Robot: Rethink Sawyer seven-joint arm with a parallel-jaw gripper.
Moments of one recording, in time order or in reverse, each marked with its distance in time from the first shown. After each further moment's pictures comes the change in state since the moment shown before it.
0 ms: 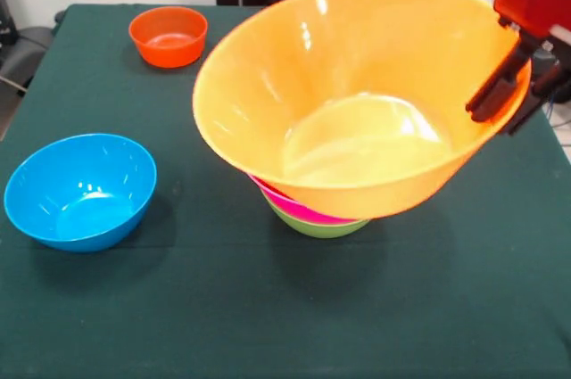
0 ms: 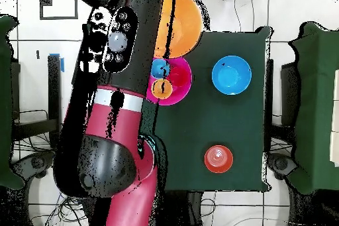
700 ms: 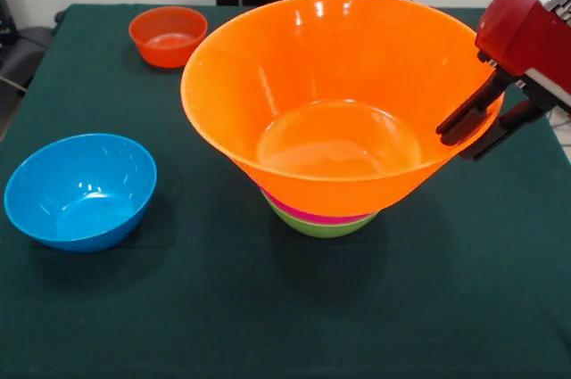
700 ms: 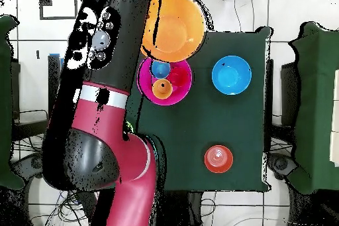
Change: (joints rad) arm 0.000 0.009 -0.177 0.033 0.067 0.000 -0.003
